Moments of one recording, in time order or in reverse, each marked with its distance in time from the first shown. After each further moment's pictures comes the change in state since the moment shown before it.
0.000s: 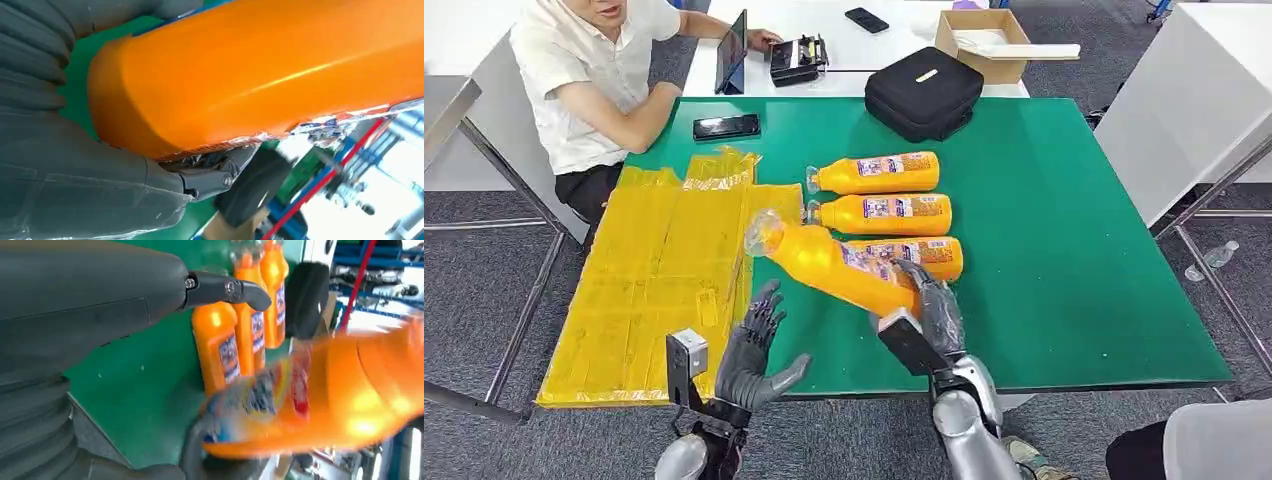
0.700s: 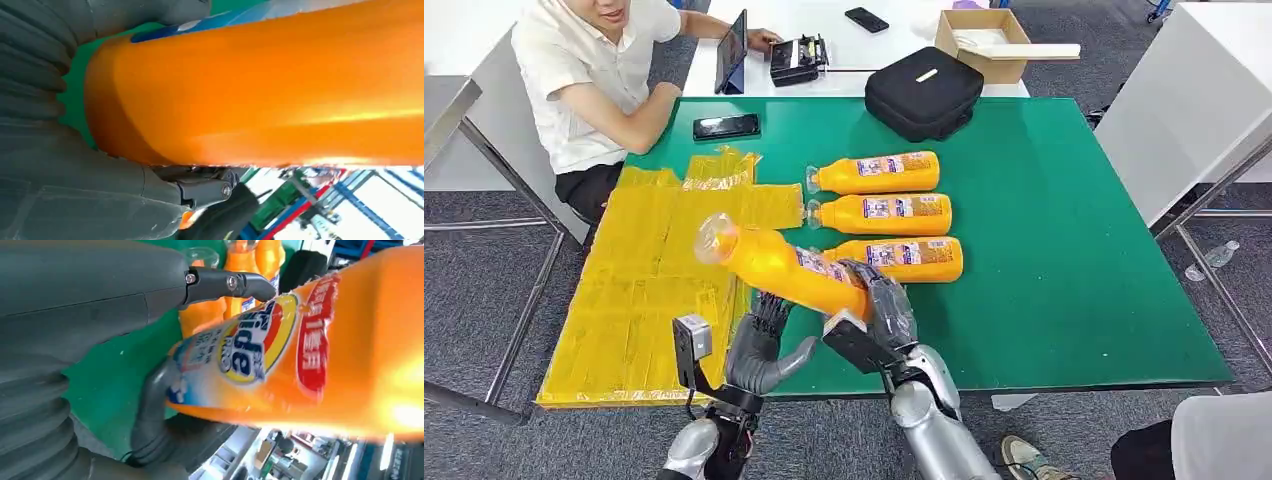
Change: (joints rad) left arm -0.080 0.001 -0.044 0.093 0.124 0.023 -0.021; right arm -0.102 0.027 0.147 0.184 0.054 -0.042 0.000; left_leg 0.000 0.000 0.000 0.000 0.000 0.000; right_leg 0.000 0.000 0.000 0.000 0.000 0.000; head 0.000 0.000
